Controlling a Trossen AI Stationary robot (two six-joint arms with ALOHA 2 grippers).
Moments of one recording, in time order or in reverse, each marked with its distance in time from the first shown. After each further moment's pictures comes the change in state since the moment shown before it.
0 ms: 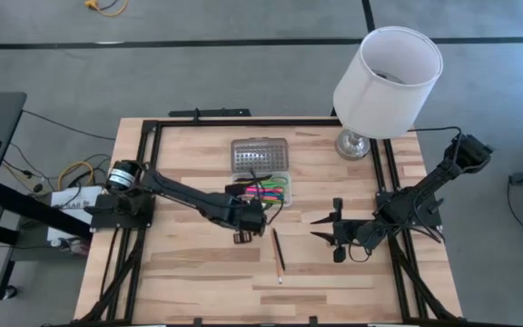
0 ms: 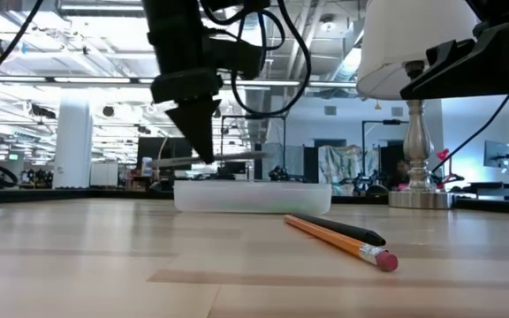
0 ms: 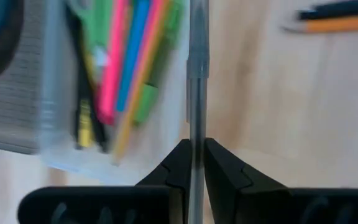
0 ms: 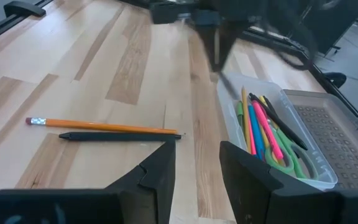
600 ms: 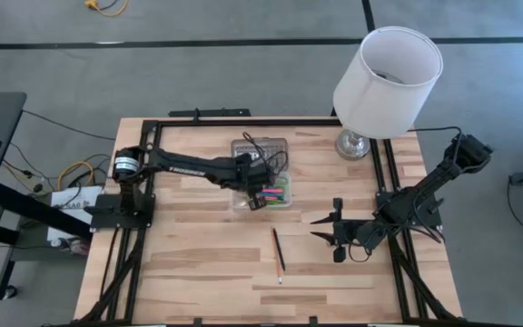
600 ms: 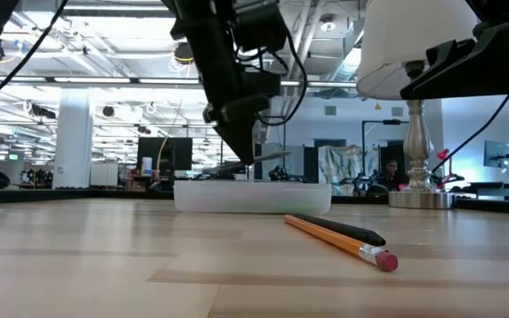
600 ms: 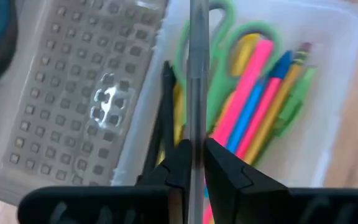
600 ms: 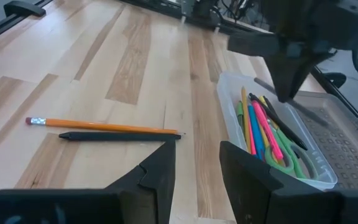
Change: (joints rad) left arm 0.293 0.004 0.001 0.223 0.100 0.146; right arm 0.000 0.000 0.000 0.000 0.000 -0.001
